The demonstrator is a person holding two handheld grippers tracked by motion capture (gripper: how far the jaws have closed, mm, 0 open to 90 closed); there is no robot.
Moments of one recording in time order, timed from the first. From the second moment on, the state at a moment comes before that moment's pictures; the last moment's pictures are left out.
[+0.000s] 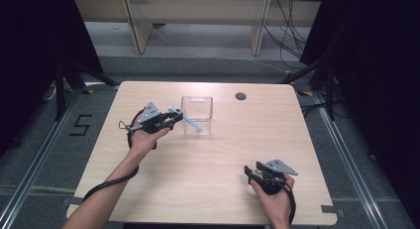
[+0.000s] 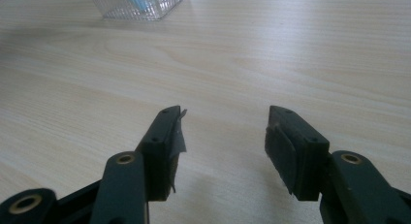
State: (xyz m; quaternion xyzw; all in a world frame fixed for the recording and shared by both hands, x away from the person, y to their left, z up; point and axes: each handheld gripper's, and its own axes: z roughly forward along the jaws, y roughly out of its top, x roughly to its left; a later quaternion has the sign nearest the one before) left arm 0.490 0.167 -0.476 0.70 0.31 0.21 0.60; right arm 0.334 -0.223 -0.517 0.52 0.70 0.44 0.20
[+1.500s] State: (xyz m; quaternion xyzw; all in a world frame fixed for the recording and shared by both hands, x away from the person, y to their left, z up) left arm 0.457 0.203 -0.473 0.73 0.33 0.23 0.56; right arm 0.333 -0.224 -0.514 0.52 0.71 0.43 0.21
